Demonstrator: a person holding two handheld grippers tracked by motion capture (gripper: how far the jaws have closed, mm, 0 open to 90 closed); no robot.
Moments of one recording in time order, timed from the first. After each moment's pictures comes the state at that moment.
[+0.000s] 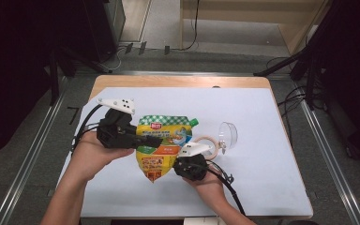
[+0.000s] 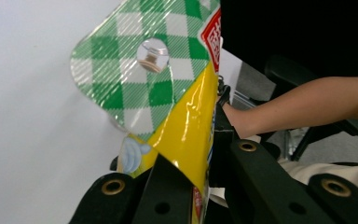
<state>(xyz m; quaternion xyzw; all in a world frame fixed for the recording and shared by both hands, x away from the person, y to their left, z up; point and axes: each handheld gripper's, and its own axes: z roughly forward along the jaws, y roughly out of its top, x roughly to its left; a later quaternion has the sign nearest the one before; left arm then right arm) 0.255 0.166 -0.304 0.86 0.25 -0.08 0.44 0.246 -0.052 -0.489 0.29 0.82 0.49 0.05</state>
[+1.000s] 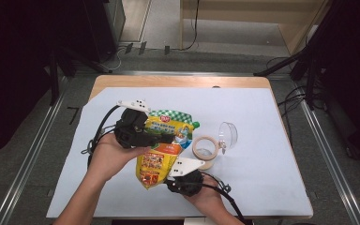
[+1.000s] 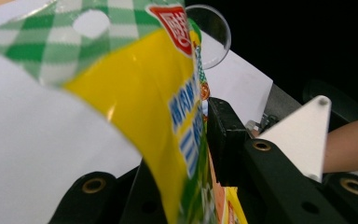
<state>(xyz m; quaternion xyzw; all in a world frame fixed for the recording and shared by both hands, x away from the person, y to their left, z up) 0.266 0.139 -0.327 0.84 0.31 -0.04 0.44 0.207 -0.038 -0.480 0.18 0.85 0.49 0.07</state>
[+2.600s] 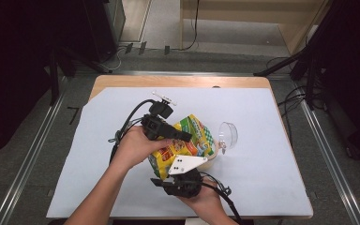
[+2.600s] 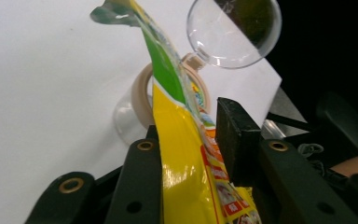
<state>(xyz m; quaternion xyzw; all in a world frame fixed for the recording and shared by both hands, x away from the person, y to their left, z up) 0.310 0.091 -0.357 0.84 0.38 -0.11 0.36 0.202 -0.036 -0.457 0.20 0.83 0.51 0.01</state>
